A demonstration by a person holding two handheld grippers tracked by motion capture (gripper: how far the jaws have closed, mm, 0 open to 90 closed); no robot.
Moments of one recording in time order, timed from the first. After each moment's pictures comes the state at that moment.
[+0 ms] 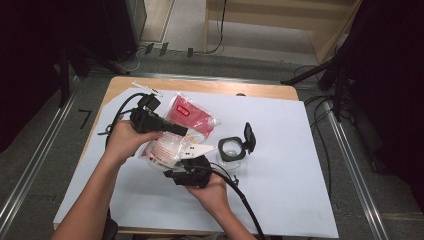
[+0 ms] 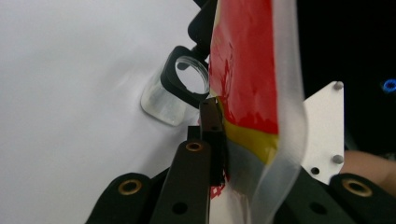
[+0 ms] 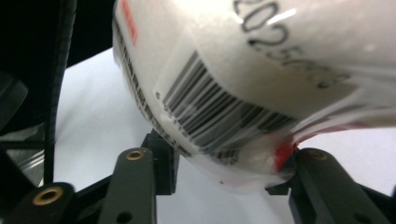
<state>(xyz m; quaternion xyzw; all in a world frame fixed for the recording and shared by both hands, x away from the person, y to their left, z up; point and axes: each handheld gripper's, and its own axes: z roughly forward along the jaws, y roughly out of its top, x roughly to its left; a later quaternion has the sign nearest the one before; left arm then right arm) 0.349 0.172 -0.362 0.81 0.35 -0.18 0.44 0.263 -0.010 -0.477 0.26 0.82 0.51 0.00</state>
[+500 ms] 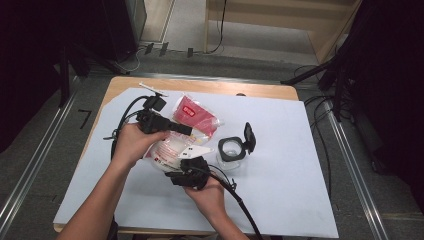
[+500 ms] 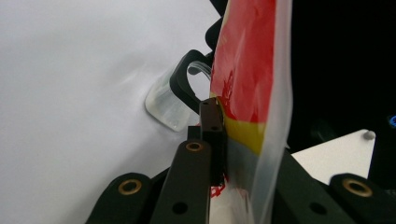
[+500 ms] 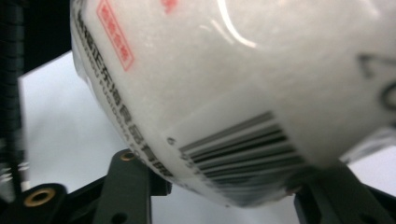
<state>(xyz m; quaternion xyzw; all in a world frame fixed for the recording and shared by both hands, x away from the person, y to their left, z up) 0.348 0.155 -0.368 0.79 0.41 -0.17 0.42 0.257 -0.003 -0.478 0.31 0.82 0.48 0.03</state>
